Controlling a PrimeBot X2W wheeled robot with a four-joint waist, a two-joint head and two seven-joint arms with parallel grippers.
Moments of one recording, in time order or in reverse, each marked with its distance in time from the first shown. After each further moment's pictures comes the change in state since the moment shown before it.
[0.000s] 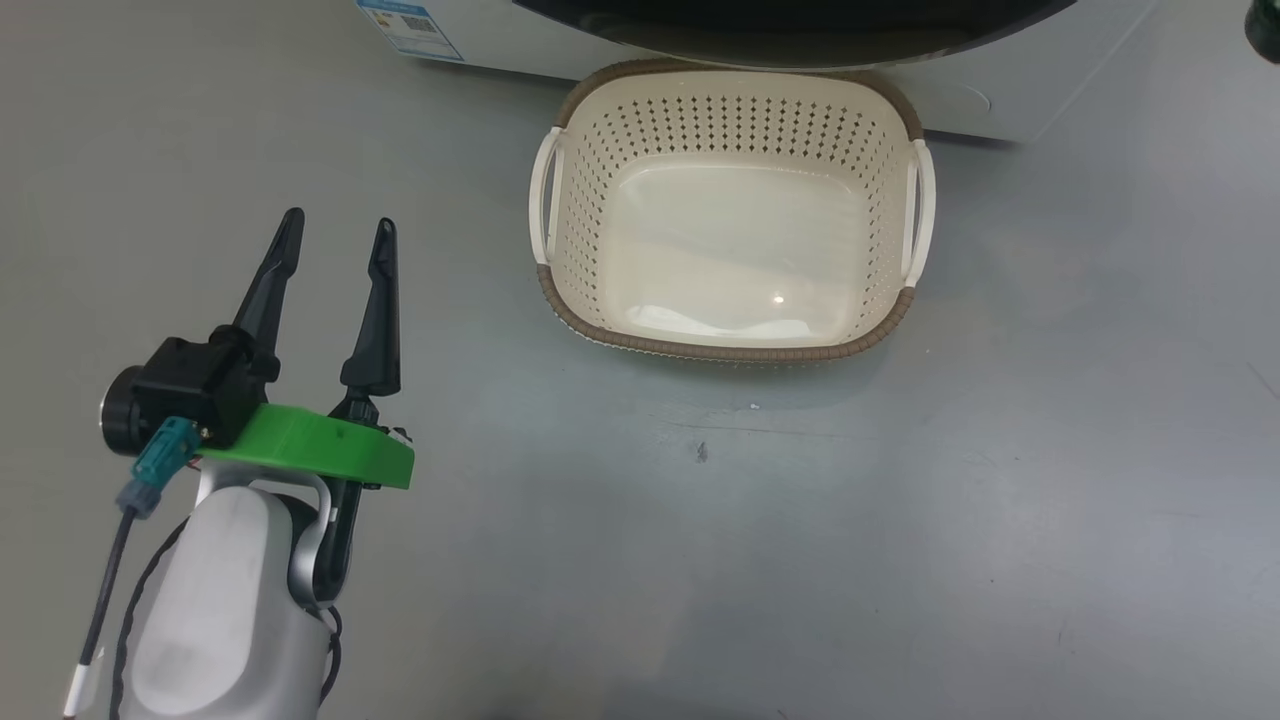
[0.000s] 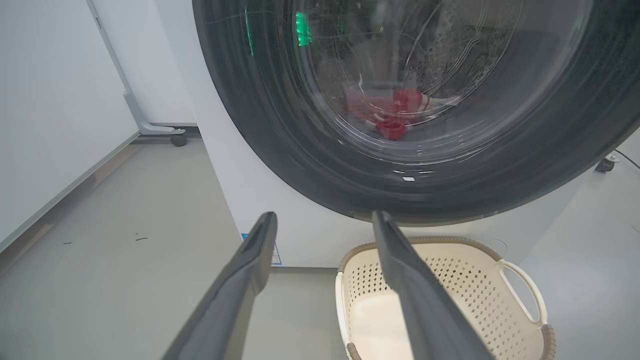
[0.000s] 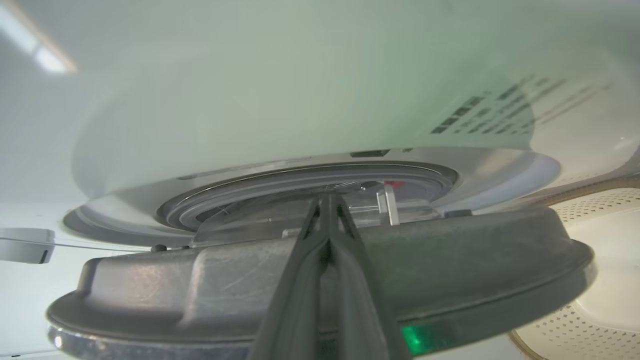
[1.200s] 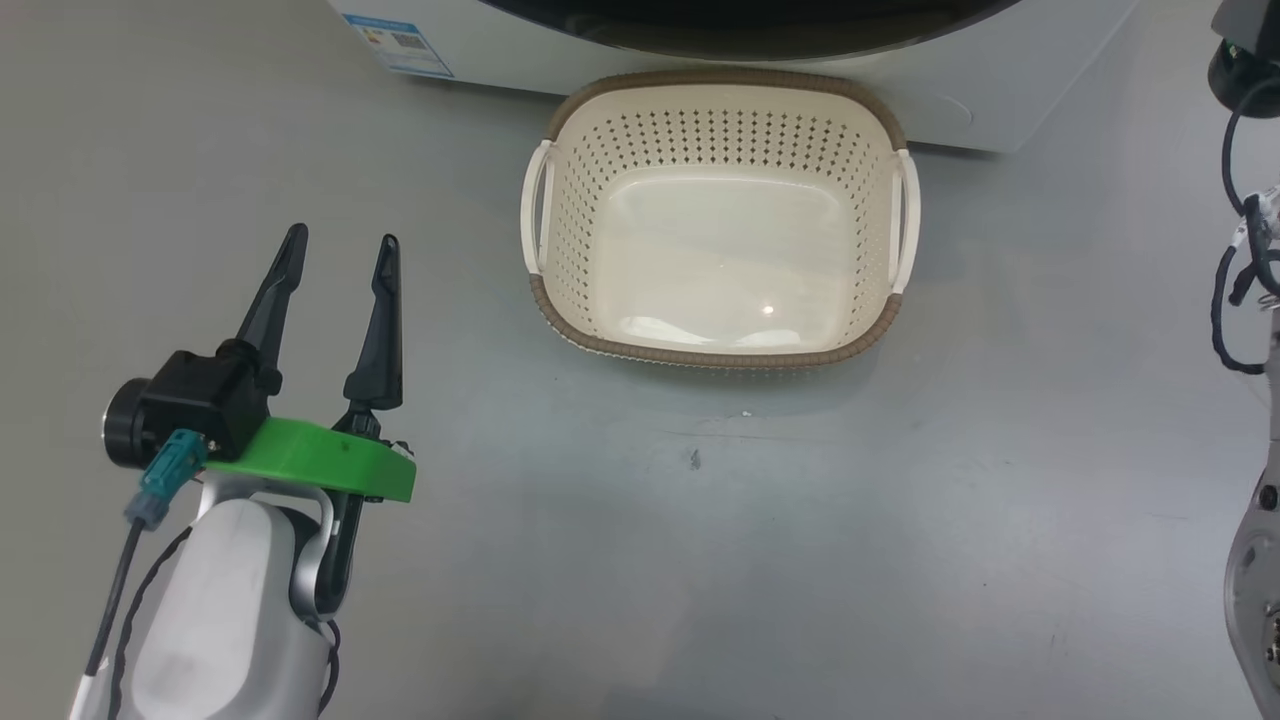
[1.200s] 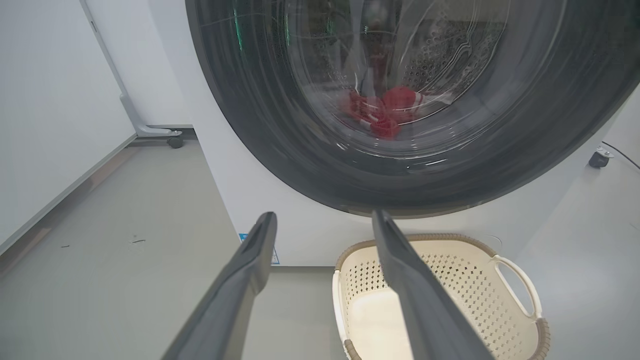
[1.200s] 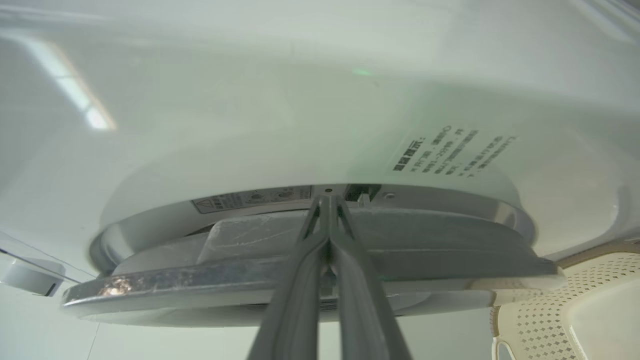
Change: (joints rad) left arm 0.022 0.021 -0.027 -0.012 -0.008 0.017 0.000; right arm 0.157 0.086 -0.071 -0.158 -0.064 0.046 -0.309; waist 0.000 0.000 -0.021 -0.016
